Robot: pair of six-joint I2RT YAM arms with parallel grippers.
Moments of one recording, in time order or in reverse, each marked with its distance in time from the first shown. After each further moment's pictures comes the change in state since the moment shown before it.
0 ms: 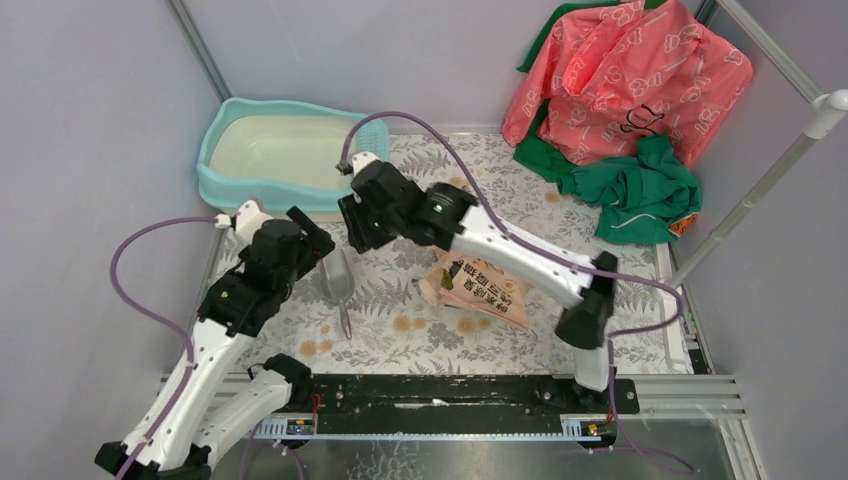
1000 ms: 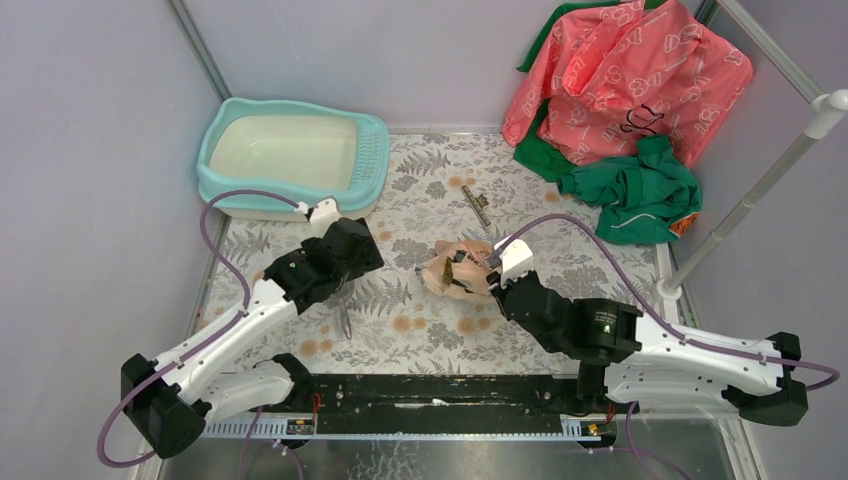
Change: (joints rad) left arm -0.277 0.262 -0.061 0.119 -0.006 0.020; right arm 0.182 -1.020 -1.187 0.205 0.655 -0.143
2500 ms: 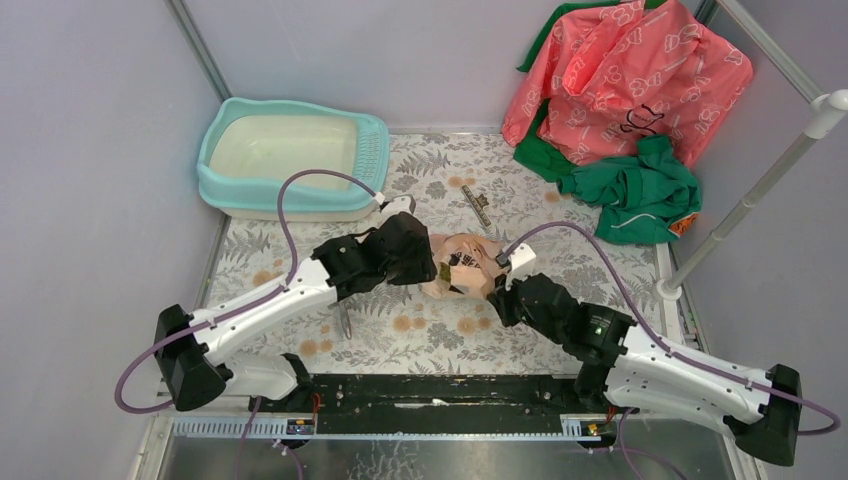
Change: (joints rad) left arm -0.215 0.257 0.249 0.020 0.263 0.003; right arm -0.277 -0.118 -0.275 0.245 -0.468 0.077
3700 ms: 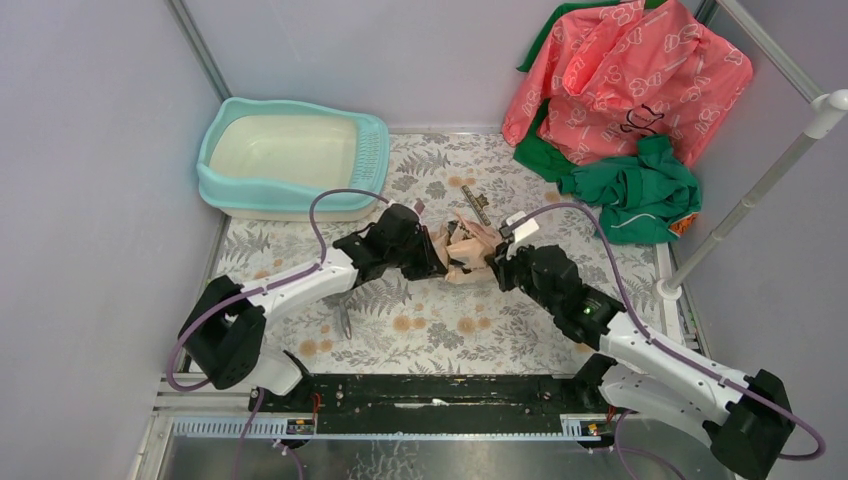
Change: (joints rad) left arm 0.190 0.160 -0.206 0.480 0.451 -0.038; right arm -0.273 0.135 -0.018 0.373 -0.172 -0.240
